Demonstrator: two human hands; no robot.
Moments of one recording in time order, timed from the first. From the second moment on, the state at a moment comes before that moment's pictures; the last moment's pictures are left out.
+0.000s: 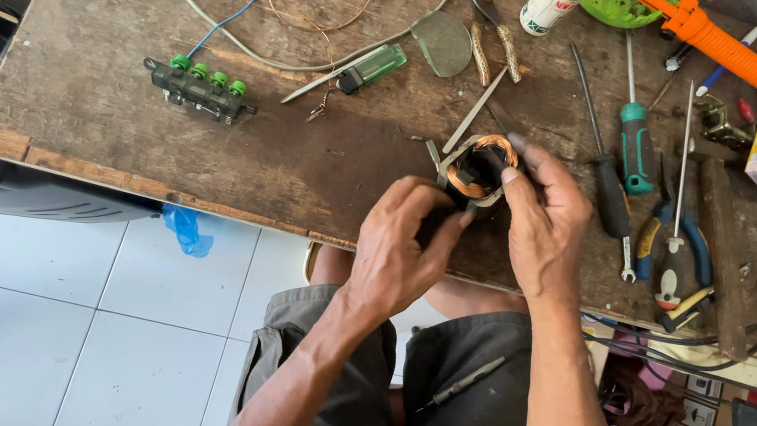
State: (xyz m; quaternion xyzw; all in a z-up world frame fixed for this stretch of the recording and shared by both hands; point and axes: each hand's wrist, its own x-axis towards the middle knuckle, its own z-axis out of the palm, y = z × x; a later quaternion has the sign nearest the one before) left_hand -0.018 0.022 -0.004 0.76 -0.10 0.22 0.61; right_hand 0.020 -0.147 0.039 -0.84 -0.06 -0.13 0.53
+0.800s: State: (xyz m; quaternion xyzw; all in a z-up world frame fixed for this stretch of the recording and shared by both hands) left_hand -0.007 0.011 0.017 0.87 -0.09 0.14 0.47; right_hand -0.024 -0.210 0.023 -0.89 -0.01 -0.28 0.37
